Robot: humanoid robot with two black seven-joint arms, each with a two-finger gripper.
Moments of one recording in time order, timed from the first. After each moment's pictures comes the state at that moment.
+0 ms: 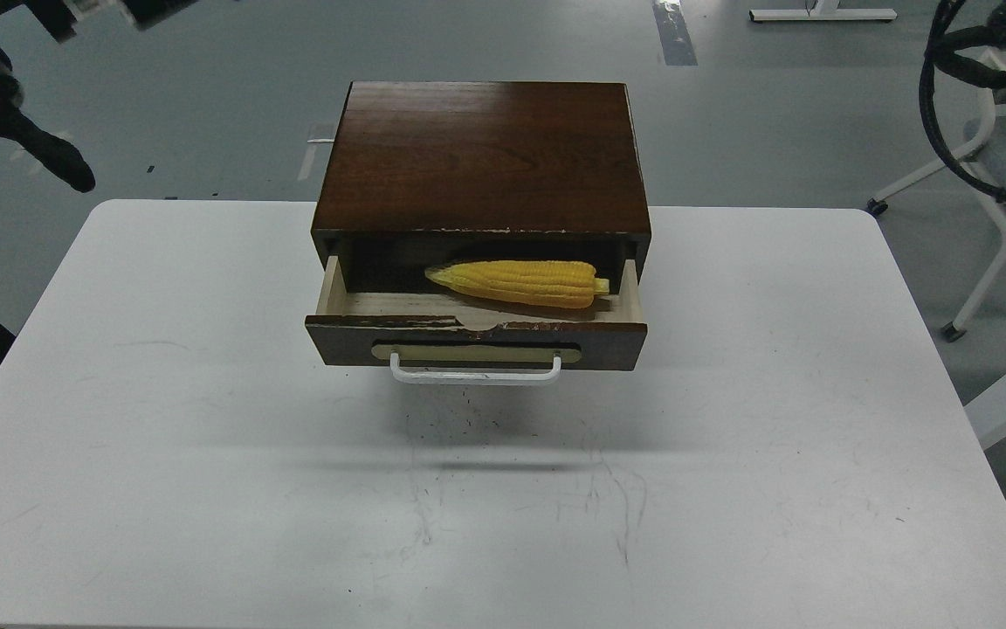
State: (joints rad) left arm -1.17 0.68 -0.70 -1.17 0.81 -0.49 -0.29; right arm 1.46 -0.52 0.13 0.60 -0.28 0.35 0.24
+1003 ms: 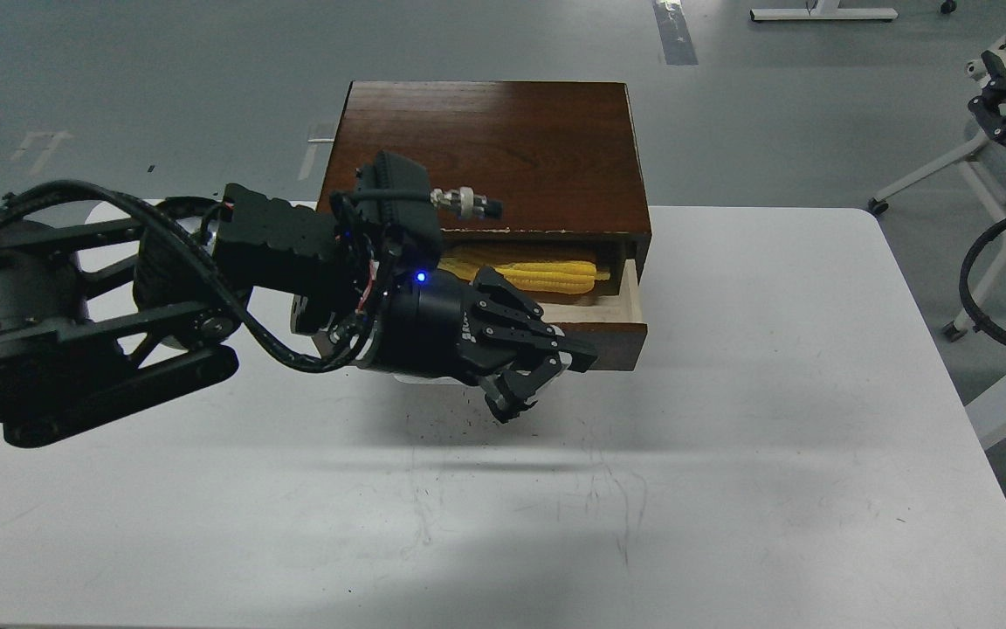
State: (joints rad) left arm -1.12 0.56 -0.33 -1.71 1.91 -0.49 -0.35; right arm 1.04 -0.54 0.49 0.25 0.32 0.49 0.22
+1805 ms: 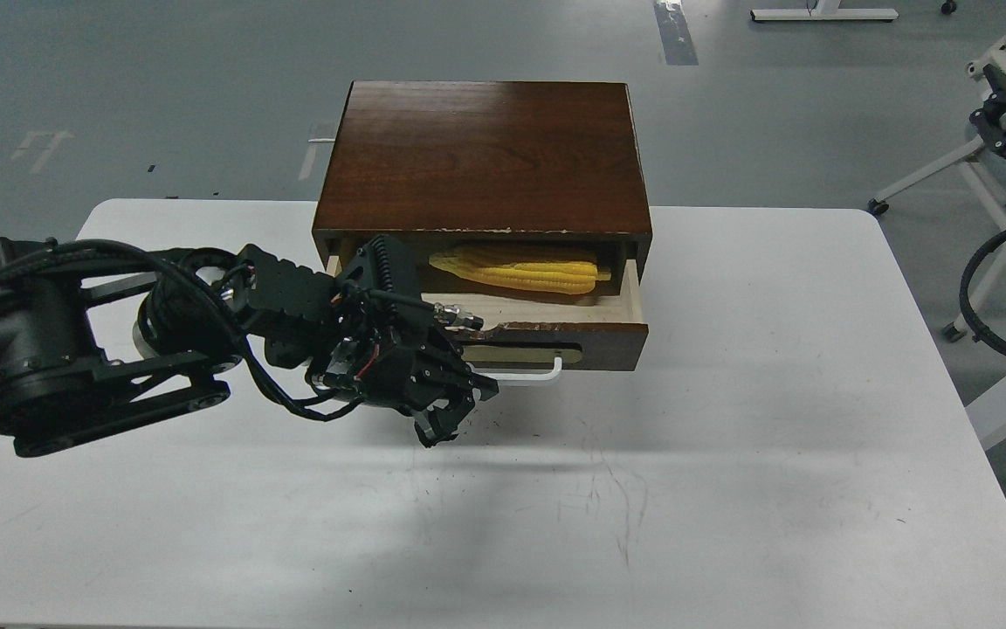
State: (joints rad) left arm -1.14 0.60 -0.14 -1.61 2.08 -0.49 -0.35; right arm 1.01 -0.54 0.49 0.24 0.32 0.49 0.22
